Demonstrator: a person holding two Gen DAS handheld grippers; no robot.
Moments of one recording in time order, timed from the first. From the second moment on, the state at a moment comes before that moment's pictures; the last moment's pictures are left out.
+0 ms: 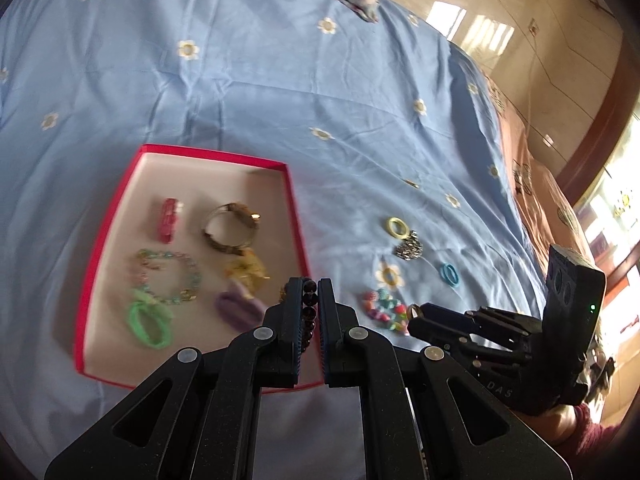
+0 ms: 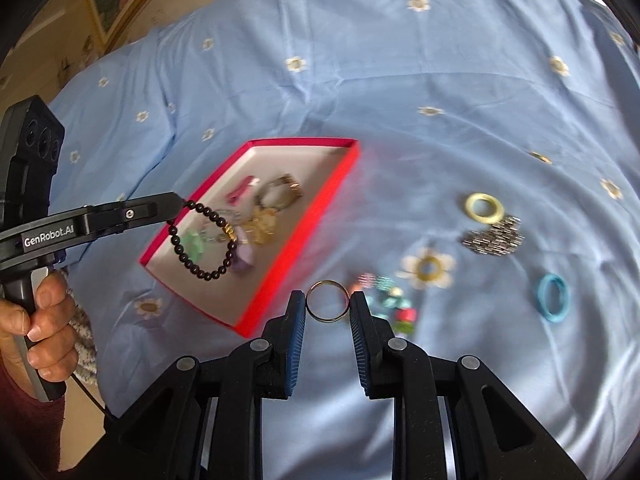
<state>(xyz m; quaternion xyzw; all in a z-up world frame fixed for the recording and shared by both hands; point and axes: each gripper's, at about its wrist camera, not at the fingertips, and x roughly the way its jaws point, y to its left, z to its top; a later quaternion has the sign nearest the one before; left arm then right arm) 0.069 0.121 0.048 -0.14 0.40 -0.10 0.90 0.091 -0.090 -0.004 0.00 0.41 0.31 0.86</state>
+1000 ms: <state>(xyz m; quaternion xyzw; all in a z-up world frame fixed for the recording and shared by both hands) 0.055 0.212 -0.007 -0.20 0.43 -0.02 0.88 0.103 0.031 -0.037 -0.08 0.45 0.40 0.80</state>
